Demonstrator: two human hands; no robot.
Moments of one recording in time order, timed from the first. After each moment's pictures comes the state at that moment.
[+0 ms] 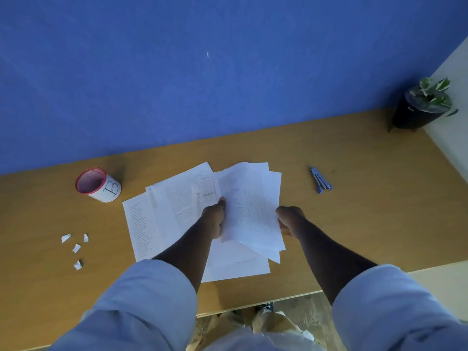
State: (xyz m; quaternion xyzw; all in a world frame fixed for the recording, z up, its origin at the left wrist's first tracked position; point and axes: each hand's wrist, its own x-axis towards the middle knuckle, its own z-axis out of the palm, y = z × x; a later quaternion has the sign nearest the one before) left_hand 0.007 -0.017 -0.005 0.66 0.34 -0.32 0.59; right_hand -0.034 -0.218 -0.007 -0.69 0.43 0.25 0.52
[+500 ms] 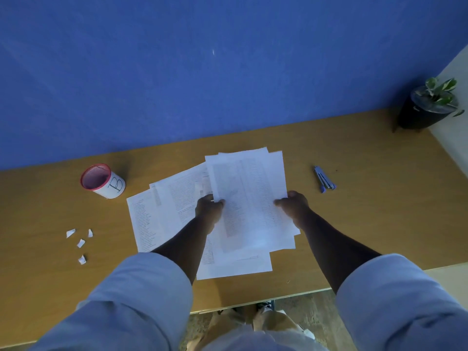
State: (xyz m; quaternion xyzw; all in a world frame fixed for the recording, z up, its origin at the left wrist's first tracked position) left_hand 0.015 0.001 -0.010 0.81 0.26 -0.22 0.48; right_hand -0.018 -0.220 0.004 -0.73 0.39 0.17 0.54
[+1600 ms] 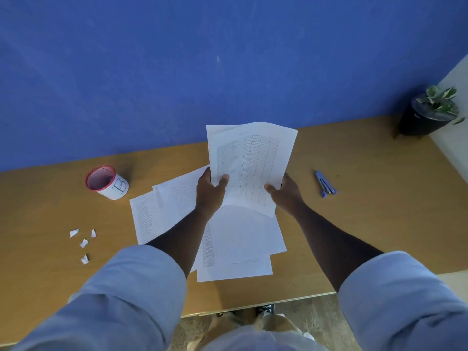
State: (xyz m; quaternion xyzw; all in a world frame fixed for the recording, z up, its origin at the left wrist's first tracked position) left_hand 0.034 -0.006 0.032 0.81 0.08 -0.05 0.58; right_hand 0.003 -0.205 0.034 -0.82 0.19 0.08 0.54
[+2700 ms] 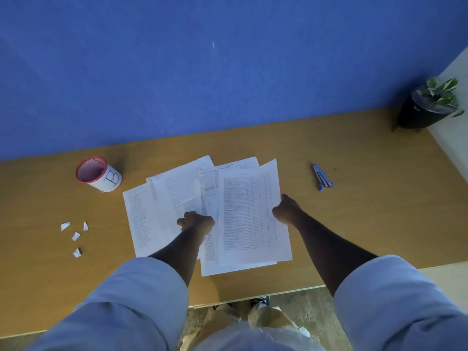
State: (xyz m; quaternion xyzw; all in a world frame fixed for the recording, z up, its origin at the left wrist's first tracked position) left_hand -0.014 0.022 -0.036 0.83 0.36 -0.26 0.33; right_hand -0.024 -0.218 -0.012 -0.85 0.26 0.29 0.36
